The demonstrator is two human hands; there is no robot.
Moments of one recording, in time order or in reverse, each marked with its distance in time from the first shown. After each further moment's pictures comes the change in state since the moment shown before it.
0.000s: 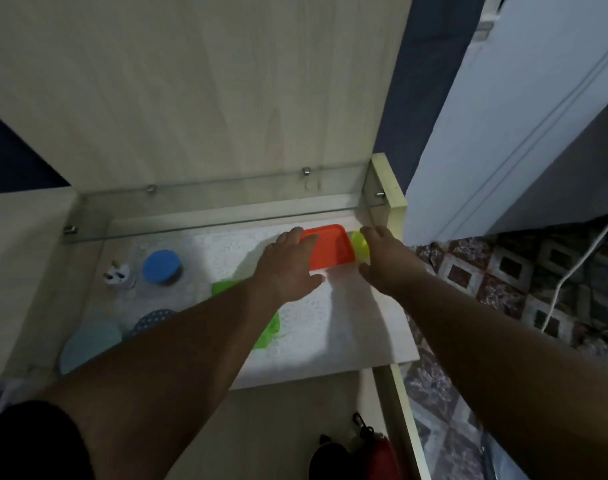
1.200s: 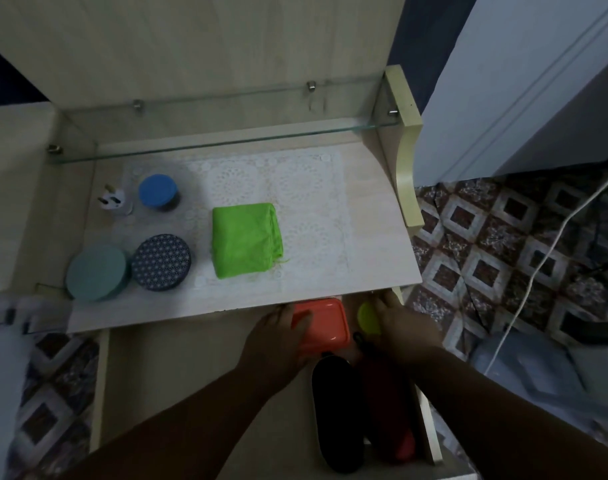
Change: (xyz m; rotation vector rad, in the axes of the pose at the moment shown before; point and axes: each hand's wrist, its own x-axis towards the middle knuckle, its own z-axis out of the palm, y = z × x) left_hand -0.214 0.006 0.135 0.031 -0.220 0.085; right_hand -0.165 0.032 0.138 -0.268 -0.326 0.042
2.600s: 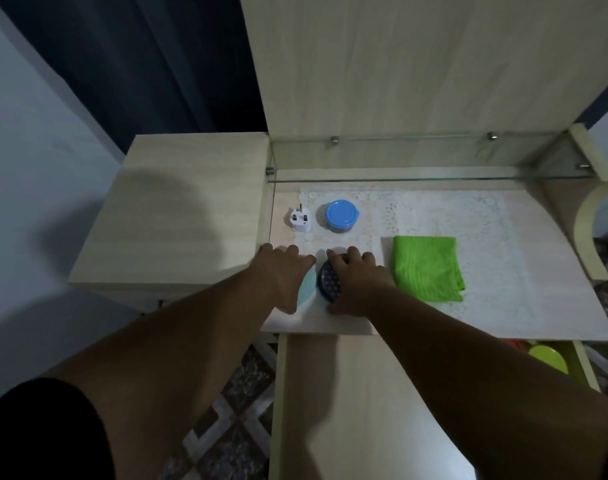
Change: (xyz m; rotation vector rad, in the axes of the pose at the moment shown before) left_hand -0.053 -0.291 -0.152 0.398 -0.219 -0.140; right_hand 0.107 -0.356 -0.099 -0.069 0.061 -0.261
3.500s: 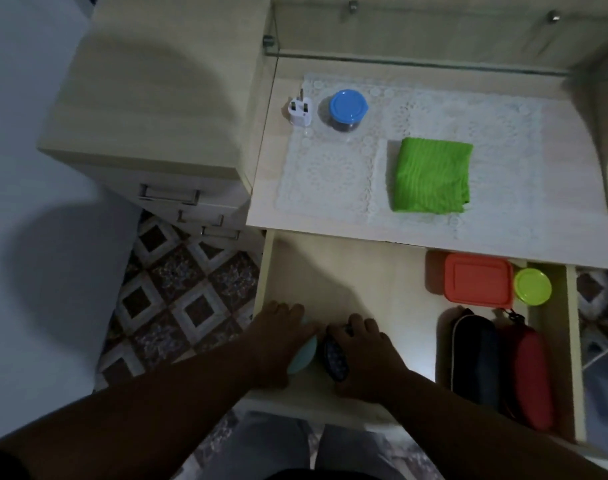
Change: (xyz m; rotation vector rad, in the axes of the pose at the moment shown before) left_hand -0.144 0.166 0.139 -0.271 -0.170 0.247; right_hand -0.193 0.008 0.174 0.104 -0.364 -0.182
